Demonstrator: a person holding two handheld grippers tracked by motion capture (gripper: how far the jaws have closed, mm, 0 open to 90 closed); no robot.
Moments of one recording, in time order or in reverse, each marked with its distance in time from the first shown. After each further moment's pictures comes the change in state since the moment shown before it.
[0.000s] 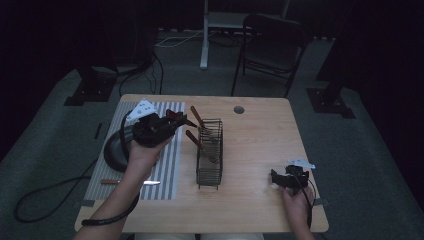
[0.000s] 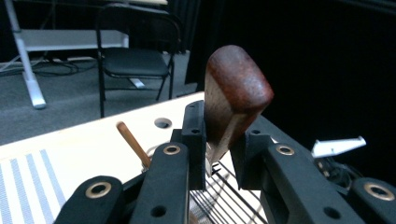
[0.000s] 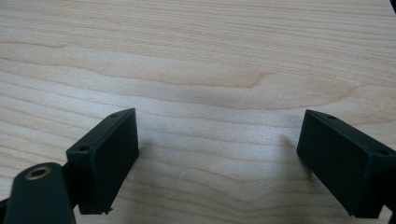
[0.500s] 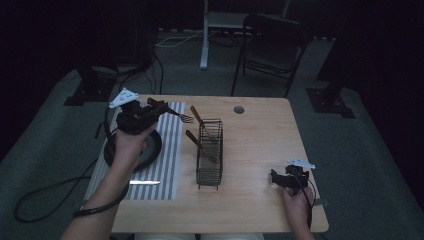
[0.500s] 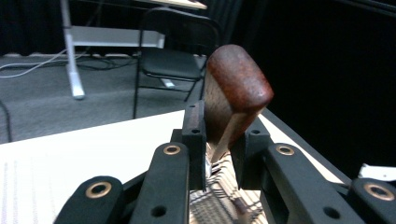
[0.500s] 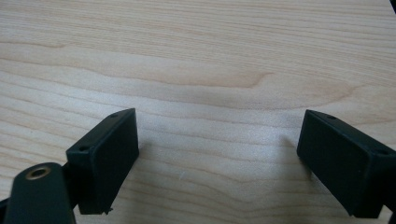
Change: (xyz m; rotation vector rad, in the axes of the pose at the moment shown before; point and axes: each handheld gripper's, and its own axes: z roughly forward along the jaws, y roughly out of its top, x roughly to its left) left arm 0.051 0.004 -0.015 -0.012 0.145 -0.077; right arm 0.000 0.000 0.000 -0.001 0.000 -0.001
